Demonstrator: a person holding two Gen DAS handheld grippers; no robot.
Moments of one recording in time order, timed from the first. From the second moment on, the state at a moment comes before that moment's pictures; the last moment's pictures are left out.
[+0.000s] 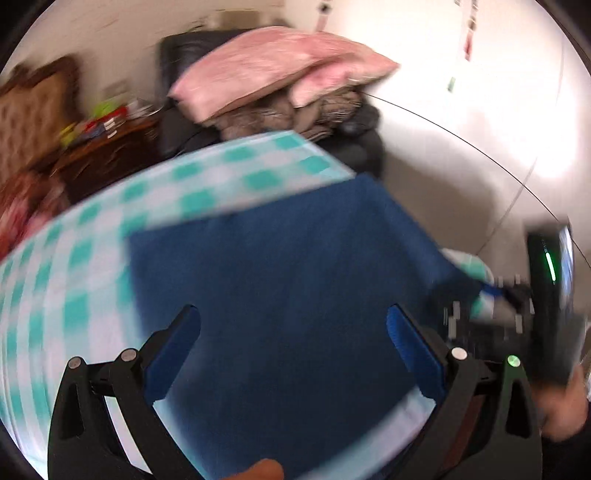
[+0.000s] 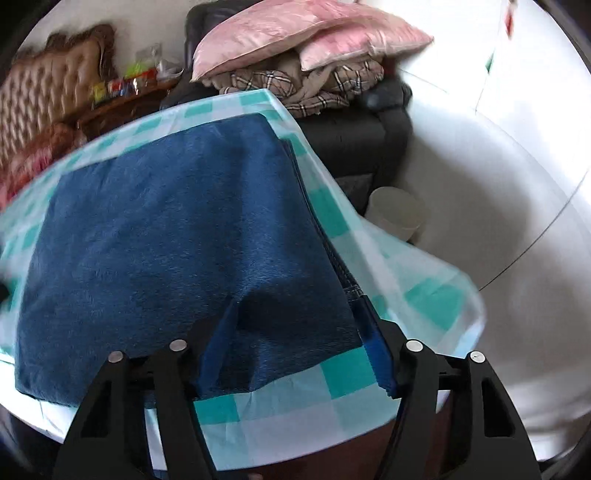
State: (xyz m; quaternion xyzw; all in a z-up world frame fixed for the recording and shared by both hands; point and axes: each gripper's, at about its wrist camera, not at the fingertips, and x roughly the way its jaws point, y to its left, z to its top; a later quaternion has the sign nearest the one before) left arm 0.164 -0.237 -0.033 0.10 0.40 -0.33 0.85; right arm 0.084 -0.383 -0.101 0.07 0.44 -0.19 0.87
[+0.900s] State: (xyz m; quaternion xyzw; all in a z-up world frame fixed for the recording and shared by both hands) left arm 0.285 -0.419 -0.056 0.09 0.54 -0.34 0.77; right arm 0.054 -0.416 -0.075 0.19 0.38 -0.11 0.90
